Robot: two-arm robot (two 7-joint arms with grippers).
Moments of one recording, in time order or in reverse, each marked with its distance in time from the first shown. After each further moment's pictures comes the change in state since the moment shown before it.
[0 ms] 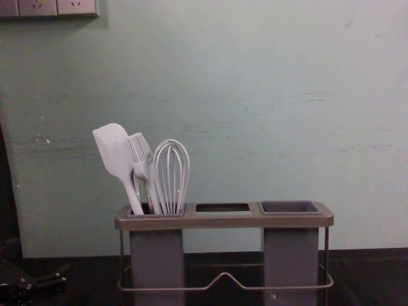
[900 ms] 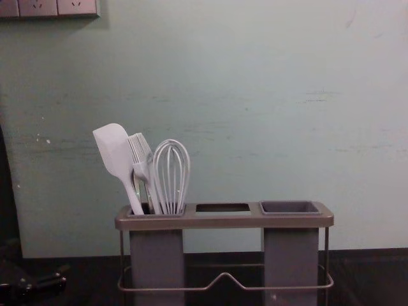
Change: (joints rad) left arm 0.000 0.000 0.000 0.000 0.000 0.000 0.000; right arm -0.098 0.060 0.030 -0.123 0.199 0.021 0.319
